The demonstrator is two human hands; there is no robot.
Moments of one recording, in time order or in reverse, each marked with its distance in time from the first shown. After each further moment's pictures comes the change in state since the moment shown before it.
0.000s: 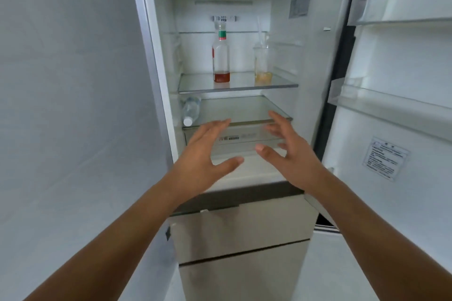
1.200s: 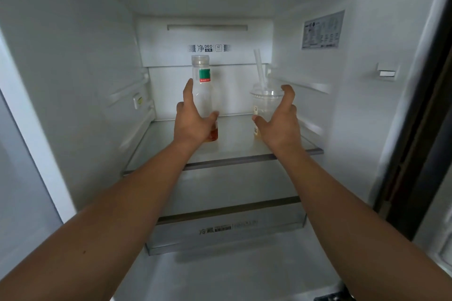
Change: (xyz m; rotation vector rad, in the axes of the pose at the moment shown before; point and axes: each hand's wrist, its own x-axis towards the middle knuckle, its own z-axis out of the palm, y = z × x) left_hand 0.399 -0.136 0.034 -0.125 0.428 -0.272; right_hand 0.375 0.120 -0.018 -0.082 0.512 0.119
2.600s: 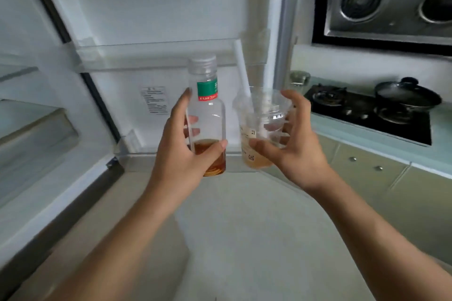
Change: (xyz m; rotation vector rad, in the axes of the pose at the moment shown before) left_hand -0.538 0.187 -0.060 -0.620 -1.022 0.406; right_hand -0.567 -0.090 -0.426 -0.215 0.466 0.397
